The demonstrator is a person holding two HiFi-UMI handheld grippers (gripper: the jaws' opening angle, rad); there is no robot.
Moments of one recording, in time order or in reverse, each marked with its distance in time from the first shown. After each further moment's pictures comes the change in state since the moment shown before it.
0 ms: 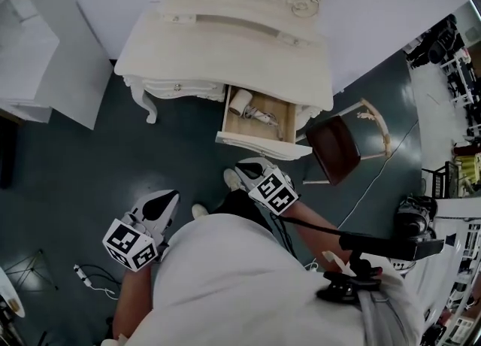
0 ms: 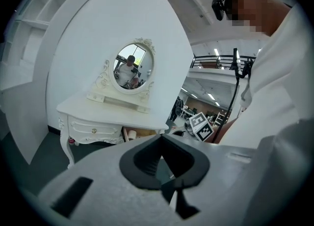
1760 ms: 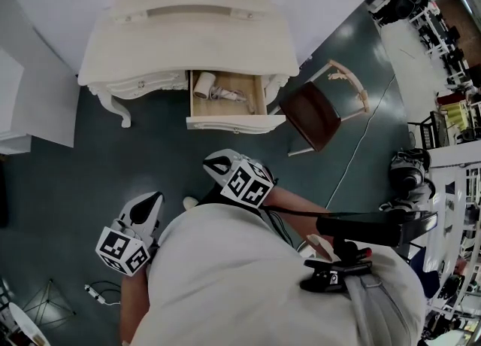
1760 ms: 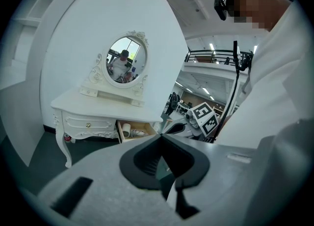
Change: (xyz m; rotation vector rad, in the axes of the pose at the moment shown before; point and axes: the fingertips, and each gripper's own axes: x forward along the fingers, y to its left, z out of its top) left arm 0.002 -0.024 -0.033 0.028 0.076 -0.051; right arm -0.019 0.049 0.007 -0.081 -0.022 0.019
